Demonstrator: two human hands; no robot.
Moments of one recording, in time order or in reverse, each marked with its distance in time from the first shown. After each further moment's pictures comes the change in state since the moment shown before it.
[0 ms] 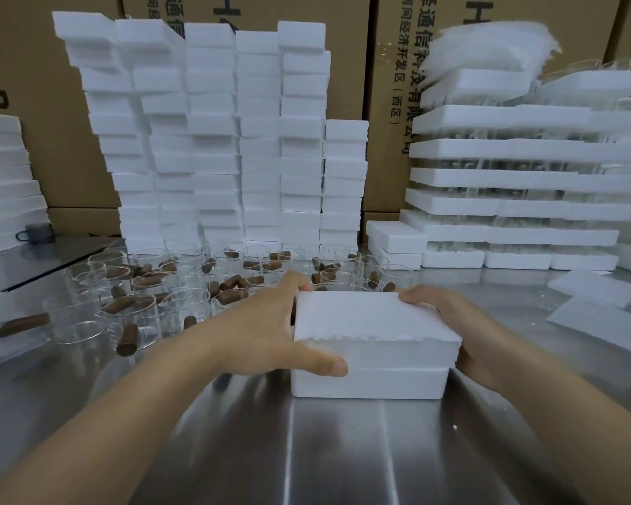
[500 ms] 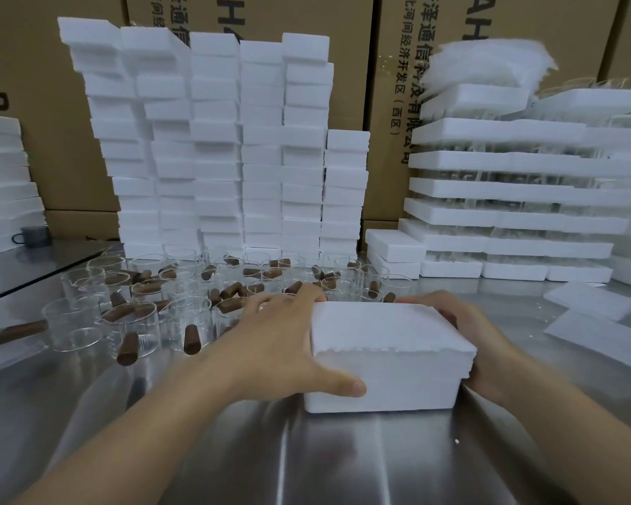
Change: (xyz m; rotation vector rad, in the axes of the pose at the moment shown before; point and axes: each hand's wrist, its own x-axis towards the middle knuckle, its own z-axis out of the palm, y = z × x) left_hand -0.004 0.016 0.011 0.167 0.106 0.045; right_hand 0.002 0.000 -0.008 0.056 -0.027 -0.038
